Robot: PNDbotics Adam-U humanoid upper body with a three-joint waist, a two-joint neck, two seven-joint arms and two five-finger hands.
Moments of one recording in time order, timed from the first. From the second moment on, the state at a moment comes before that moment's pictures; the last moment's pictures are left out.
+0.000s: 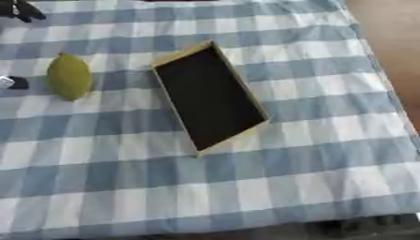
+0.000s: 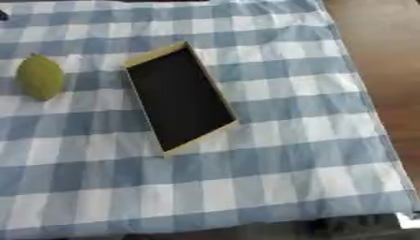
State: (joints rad) left arm -0.76 0.83 -0.15 -1.28 -0.50 -0.38 -0.58; right arm -0.33 -0.43 -0.21 -1.98 0.00 -0.14 -0.38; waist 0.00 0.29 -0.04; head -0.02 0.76
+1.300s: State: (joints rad) left arm -0.95 0.58 -0.11 -0.96 -0.79 -0.37 -0.64; right arm -0.33 -0.41 -0.20 -1.98 -0.01 -0.13 -0.38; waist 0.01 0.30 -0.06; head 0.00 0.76
